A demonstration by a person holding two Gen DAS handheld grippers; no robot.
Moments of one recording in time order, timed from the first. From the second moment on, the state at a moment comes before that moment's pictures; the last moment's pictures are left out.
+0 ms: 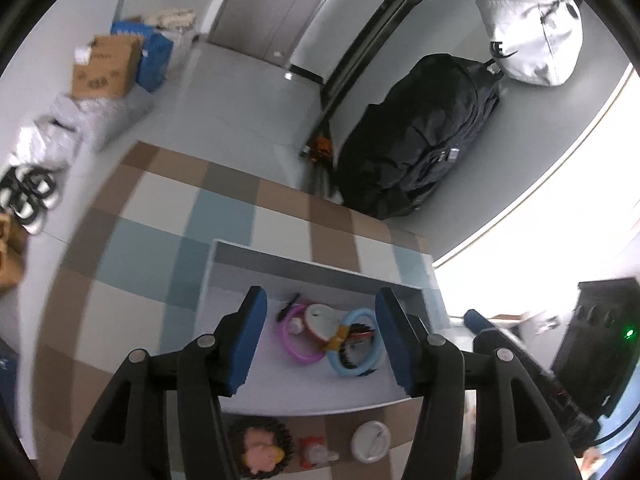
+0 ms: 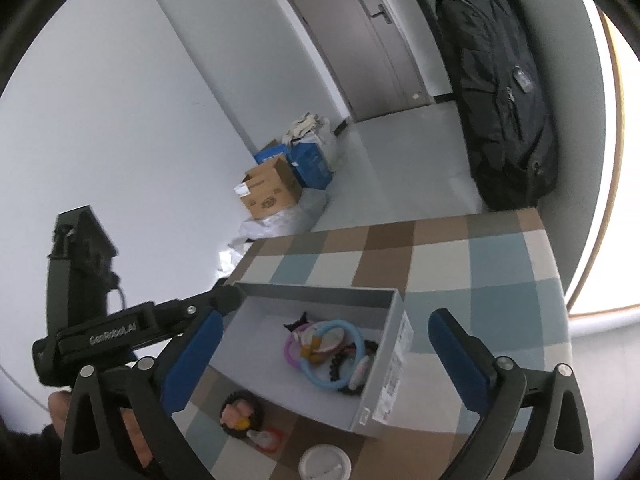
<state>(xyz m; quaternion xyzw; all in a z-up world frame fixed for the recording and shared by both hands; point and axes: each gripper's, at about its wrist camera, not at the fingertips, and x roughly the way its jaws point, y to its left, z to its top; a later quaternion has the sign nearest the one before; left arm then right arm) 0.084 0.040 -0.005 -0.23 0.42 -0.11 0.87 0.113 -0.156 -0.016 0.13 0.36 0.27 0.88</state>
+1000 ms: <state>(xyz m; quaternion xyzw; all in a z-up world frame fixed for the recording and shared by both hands) 0.007 0.013 -0.002 -0.13 0.38 -0.02 0.91 0.049 -0.166 -0.015 0.04 0.34 0.26 0.90</state>
